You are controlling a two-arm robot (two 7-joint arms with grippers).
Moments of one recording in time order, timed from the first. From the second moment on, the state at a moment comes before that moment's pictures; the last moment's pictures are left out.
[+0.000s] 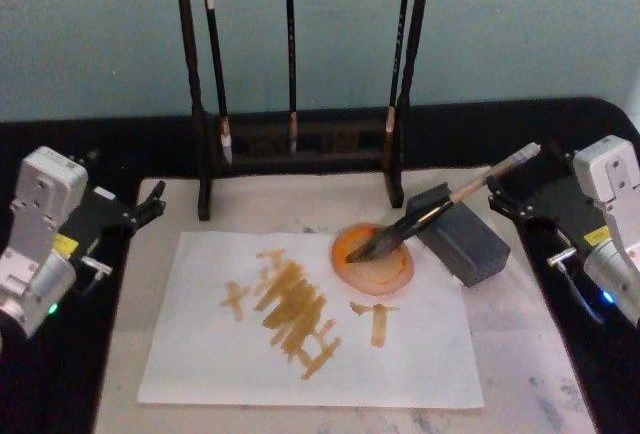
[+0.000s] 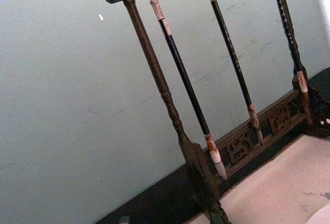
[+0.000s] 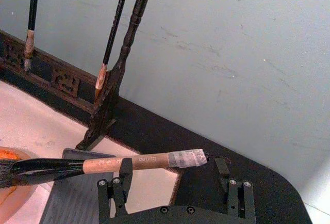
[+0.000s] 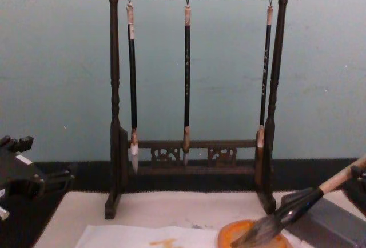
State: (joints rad) left arm -0.20 0.60 0.45 -1.41 -0.25 -0.12 0.03; right arm 0.20 0.60 -0.45 -1.41 0.25 -0.12 -0.03
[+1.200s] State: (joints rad) left arm -0.20 0.60 0.45 -1.41 -0.25 -0.12 0.03; right arm 0.20 0.60 -0.45 -1.41 0.25 -0.12 -0.03
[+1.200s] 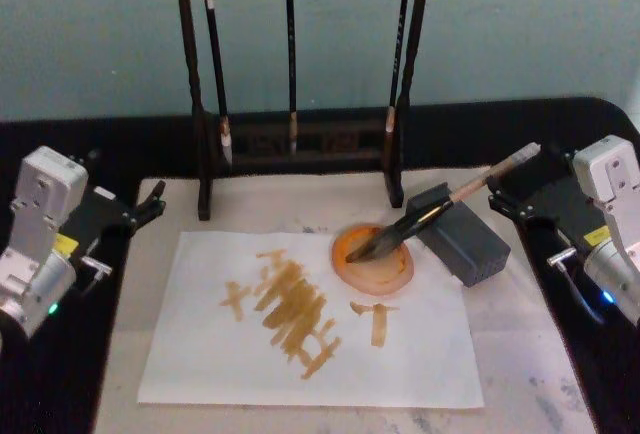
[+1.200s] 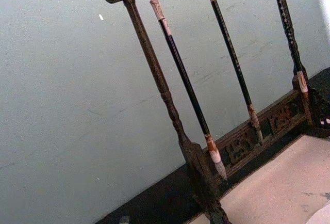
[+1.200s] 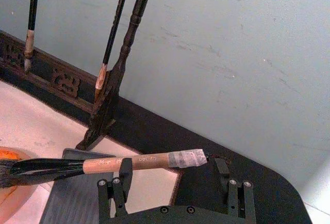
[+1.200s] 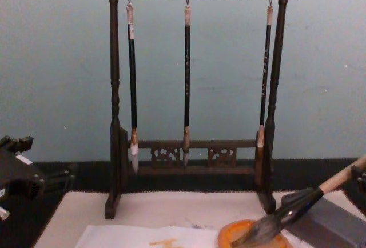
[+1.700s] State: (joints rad) left arm -0.20 0.60 0.45 -1.41 -0.25 -0.12 0.03; right arm 0.20 0.60 -0.45 -1.41 0.25 -0.12 -0.03
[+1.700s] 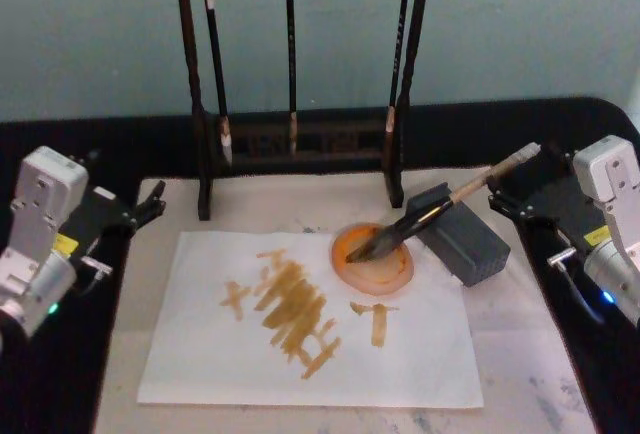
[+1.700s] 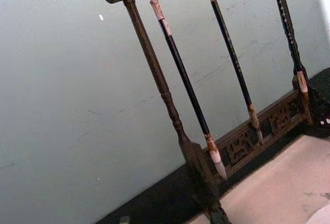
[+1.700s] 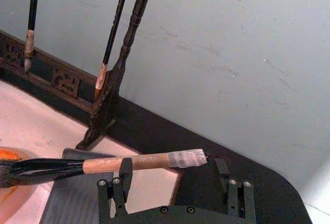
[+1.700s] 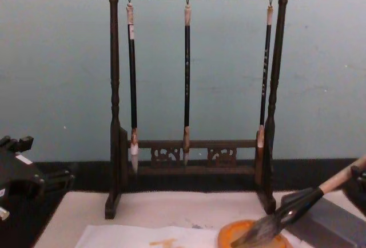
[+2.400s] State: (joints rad) left arm -0.20 0.60 0.45 -1.41 -0.25 -0.12 0.03; right arm 0.20 0.60 -0.45 -1.41 0.25 -0.12 -0.03
